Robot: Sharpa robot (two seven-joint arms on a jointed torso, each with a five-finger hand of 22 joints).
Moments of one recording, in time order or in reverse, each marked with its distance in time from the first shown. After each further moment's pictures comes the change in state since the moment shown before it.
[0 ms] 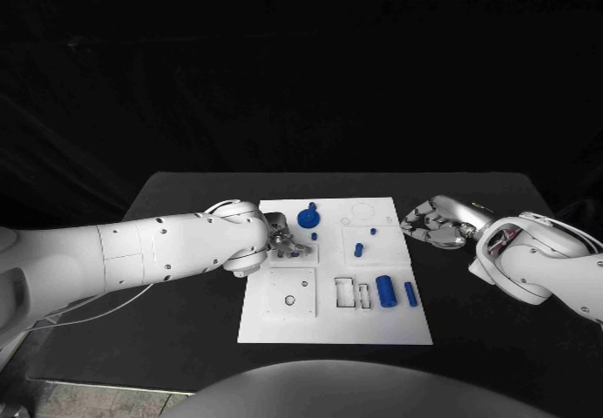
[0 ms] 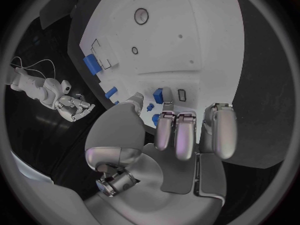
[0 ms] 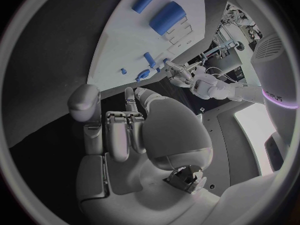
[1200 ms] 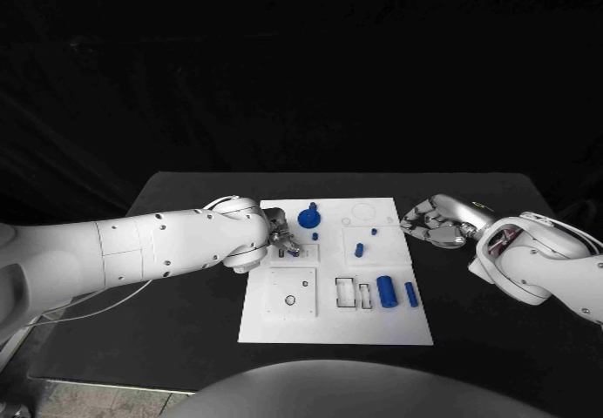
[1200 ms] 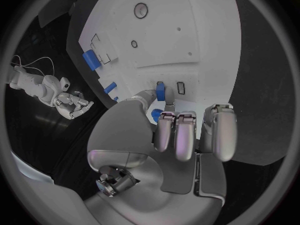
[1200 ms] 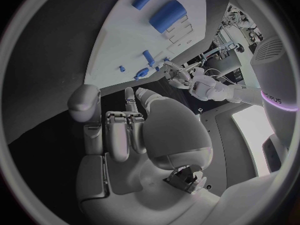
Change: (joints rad) left arm 0.013 -0.004 -0.001 0.001 0.003 -0.019 -0.009; left_hand 0.251 0.021 0.165 -0.121 0.432 -0.026 -0.023 0.079 0.043 0.003 -0.014 0.015 0.000 0.000 -0.011 0.000 0.000 0.000 0.006 -0.006 0.021 -0.001; right arm 0.002 0.002 0.000 0.004 -0.017 -0.018 0.007; right_hand -0.020 0.001 -0.014 0.014 -0.025 0.000 0.000 0.004 -0.006 0.000 0.000 0.009 0.000 0.000 0.000 0.000 -0.001 0.000 0.000 0.000 0.008 0.000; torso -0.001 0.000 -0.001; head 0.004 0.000
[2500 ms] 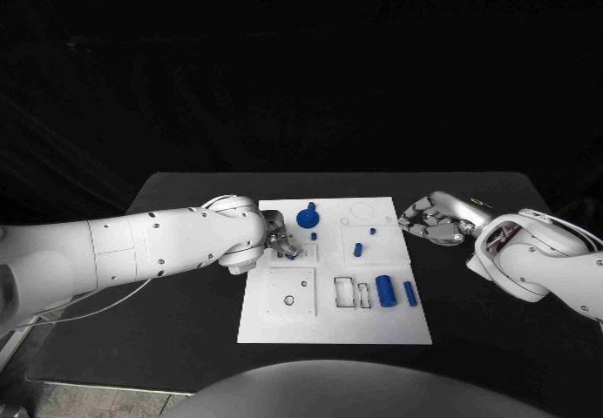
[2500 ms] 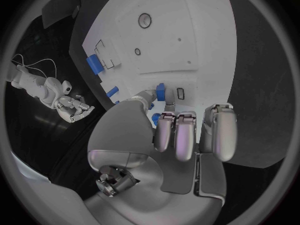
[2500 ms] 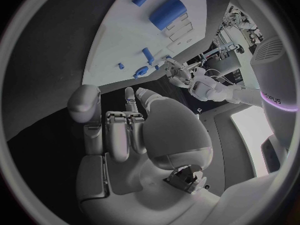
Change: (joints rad) left arm 0.011 -0.016 -0.001 0.023 0.026 0.052 -0.012; left_hand 0.007 0.007 -0.016 0.001 0.009 -0.001 0.000 0.002 -0.005 0.000 0.000 0.000 0.000 0.000 0.000 0.000 0.000 0.000 0.000 0.000 0.000 0.000; right arm 0.008 -0.002 0.000 0.007 -0.010 -0.007 0.001; right_hand -0.001 0.001 0.000 0.000 -0.004 0.003 -0.003 0.000 -0.002 0.000 0.000 0.006 0.000 0.000 0.000 0.000 0.000 0.000 0.000 0.000 0.007 0.000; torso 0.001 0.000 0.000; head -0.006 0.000
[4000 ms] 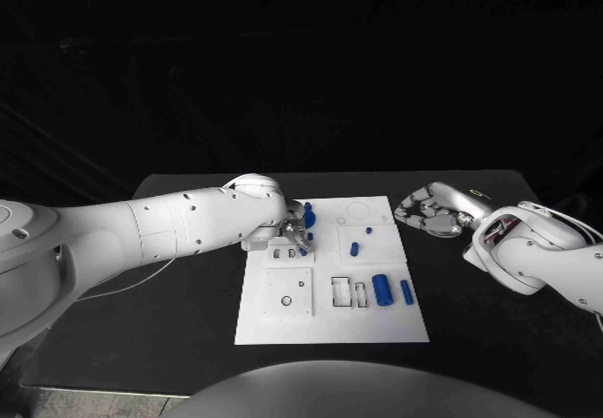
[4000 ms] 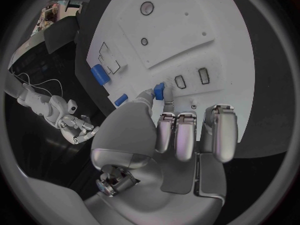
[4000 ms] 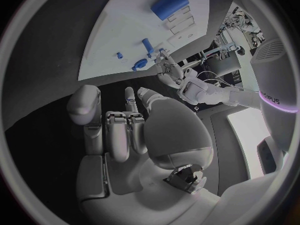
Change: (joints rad) left arm 0.043 0.182 0.007 -0.228 -0.089 0.286 0.158; left_hand 0.037 0.061 -0.194 0.021 -0.098 0.017 -0.002 0.006 -0.078 0.002 0.004 0.024 0.000 0.000 0.007 0.000 -0.001 0.000 0.000 0.007 0.015 0.000; right arm 0.018 -0.012 0.000 0.014 -0.012 -0.048 0.017; right_hand -0.014 -0.001 -0.011 0.006 -0.004 0.000 0.000 0.004 -0.005 0.000 0.000 0.004 0.000 0.000 0.000 0.008 0.000 0.000 0.004 -0.004 0.023 0.000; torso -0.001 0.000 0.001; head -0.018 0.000
